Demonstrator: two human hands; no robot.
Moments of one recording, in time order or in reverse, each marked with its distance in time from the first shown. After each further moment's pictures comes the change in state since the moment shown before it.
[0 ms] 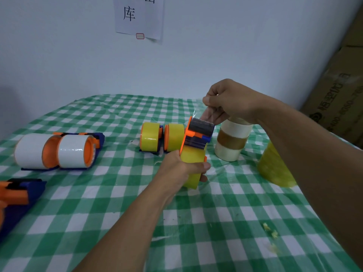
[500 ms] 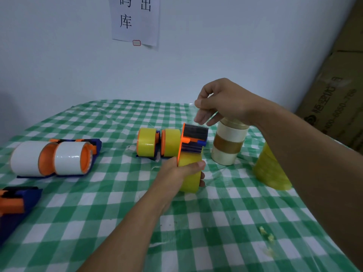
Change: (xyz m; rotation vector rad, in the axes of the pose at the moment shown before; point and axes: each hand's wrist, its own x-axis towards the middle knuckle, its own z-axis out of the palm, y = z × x) left_hand -0.001 -0.006 0.002 -0.064 -0.018 0.013; right_hand -0.002 -0.007 -0.006 0.002 0.020 -0.076
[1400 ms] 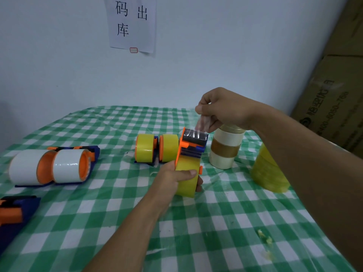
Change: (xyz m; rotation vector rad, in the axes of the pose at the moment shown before) left_hand 0.003 -0.002 -0.006 -0.036 -0.049 0.020; right_hand -0.002 0.001 -0.004 -0.060 -0.006 0.045
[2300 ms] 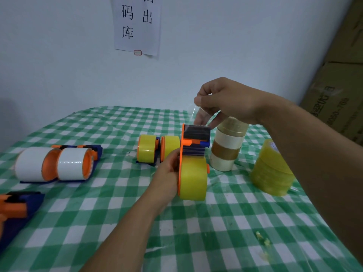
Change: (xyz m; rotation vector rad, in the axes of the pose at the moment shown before) left_hand 0.000 0.011 0.006 -0.064 0.056 0.093; right_hand -0.019 -0.033 -0.013 0.037 -0.083 -0.065
